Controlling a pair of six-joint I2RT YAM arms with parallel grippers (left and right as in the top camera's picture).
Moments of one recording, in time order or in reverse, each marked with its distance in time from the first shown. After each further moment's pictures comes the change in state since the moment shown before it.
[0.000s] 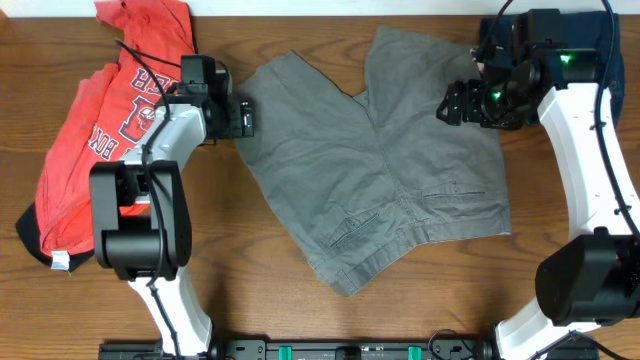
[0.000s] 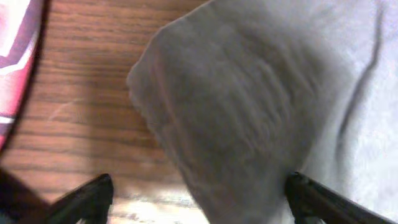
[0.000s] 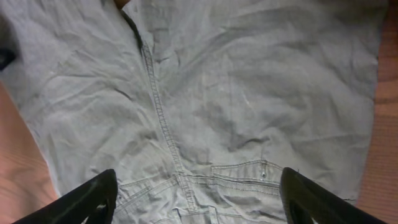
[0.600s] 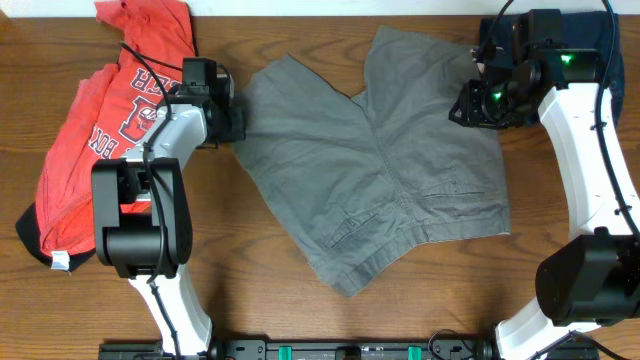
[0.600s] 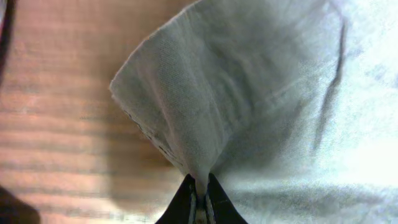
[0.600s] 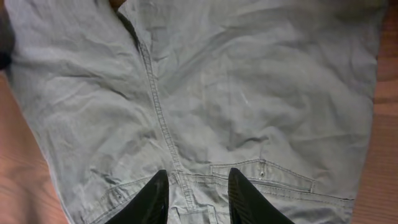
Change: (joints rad) left arm 0.003 0.011 0.000 -0.047 0.018 -0.001; right arm 0.000 0.000 0.000 -0.003 -0.003 -0.005
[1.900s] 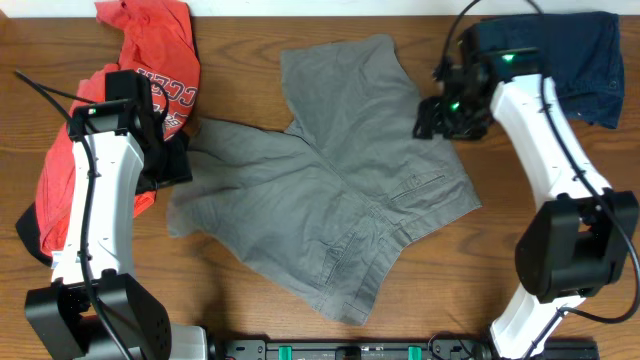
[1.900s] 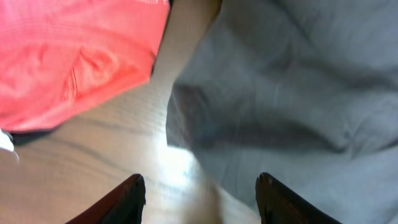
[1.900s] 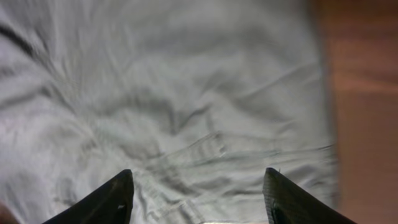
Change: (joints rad) left arm 0.156 -0.452 -0.002 -0.665 -0.179 -0.070; right arm 0.155 0.130 -0.052 0.003 0.064 0.047
